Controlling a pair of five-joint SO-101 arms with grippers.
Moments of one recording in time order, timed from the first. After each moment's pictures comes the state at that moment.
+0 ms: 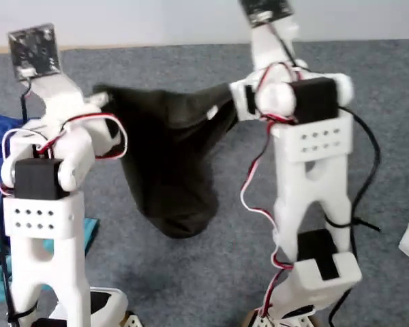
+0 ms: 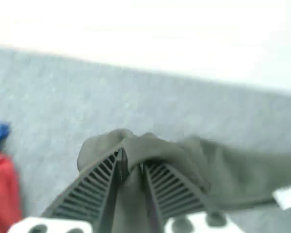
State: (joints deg) left arm 0.0 -29.5 4.3 70.5 22.7; right arm -14.6 6.6 -50.2 99.4 6.9
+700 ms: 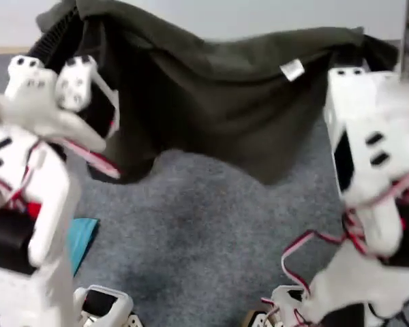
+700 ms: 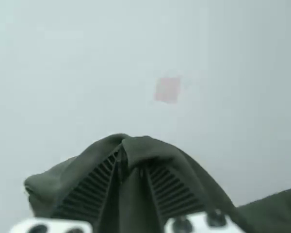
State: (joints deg) left arm 11.0 -37.4 -11.0 54.0 14.7; right arm 0.2 -20.7 -50.2 87.7 8.7
